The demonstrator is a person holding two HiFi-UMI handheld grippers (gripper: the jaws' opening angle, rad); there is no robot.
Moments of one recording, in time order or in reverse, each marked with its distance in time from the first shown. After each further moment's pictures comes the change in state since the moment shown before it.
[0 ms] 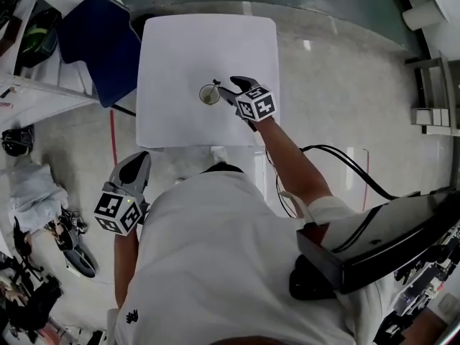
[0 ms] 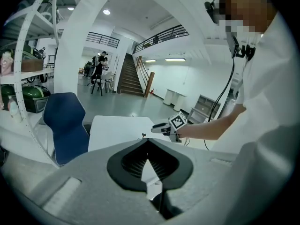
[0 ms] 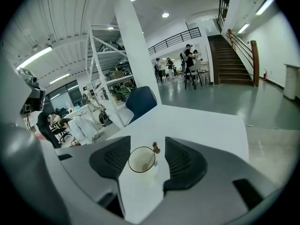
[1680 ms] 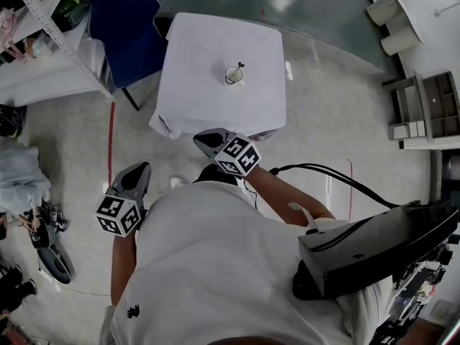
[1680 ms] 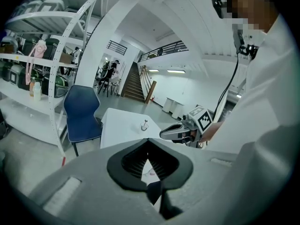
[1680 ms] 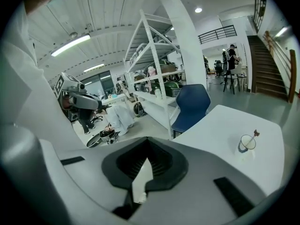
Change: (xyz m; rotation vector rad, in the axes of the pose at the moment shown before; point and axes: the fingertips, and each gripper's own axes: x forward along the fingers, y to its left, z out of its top) left arm -0.192 0.015 -0.153 -0.087 -0.112 -0.028; right arm -0.067 0.391 -0.063 -0.234 0.050 0.277
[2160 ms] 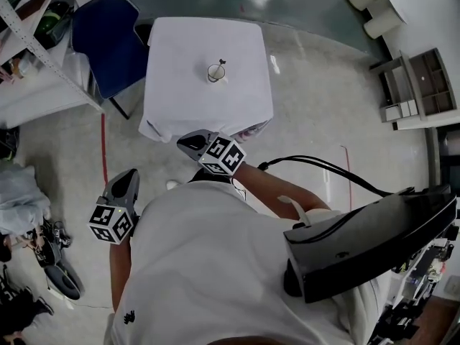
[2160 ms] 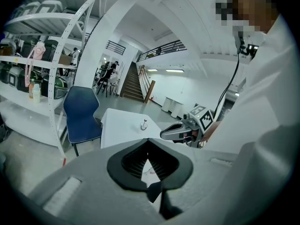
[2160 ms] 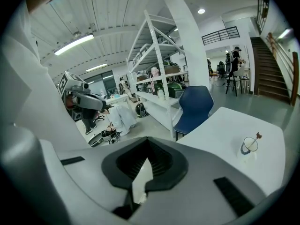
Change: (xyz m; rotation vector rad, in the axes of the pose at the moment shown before) left arm -0.012 0.000 -0.004 0.017 0.005 -0.005; right arm 0.002 0.024 0.003 -0.024 -0.005 0.020
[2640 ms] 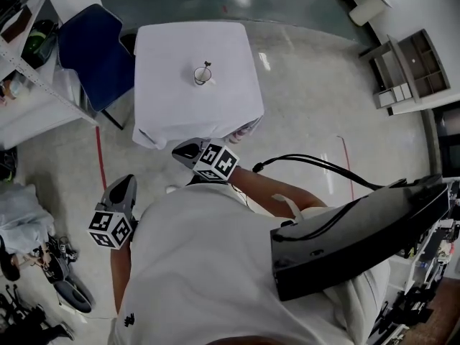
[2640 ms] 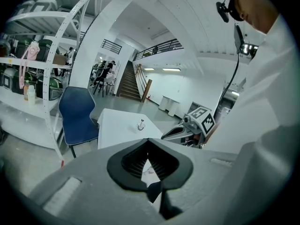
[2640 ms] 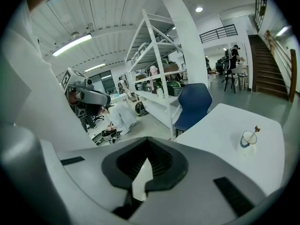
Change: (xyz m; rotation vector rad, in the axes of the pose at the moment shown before) left arm 0.010 -0.010 0.007 0.024 0.014 -0.037; right arm -0.011 0.008 -0.014 0.024 0.012 -0.007
